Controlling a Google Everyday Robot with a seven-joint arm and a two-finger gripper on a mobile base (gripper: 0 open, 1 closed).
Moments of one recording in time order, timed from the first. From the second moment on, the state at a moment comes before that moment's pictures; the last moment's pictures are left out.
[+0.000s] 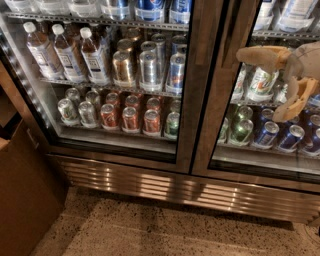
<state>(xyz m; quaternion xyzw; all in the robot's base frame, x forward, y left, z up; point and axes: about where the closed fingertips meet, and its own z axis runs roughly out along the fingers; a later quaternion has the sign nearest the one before) 0.477 -0.173 0.987 -0.57 0.53 0.44 0.45</state>
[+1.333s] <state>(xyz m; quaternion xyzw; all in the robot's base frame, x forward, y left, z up) 0.482 -0.174 1.019 -0.53 0.50 0.42 0.54</state>
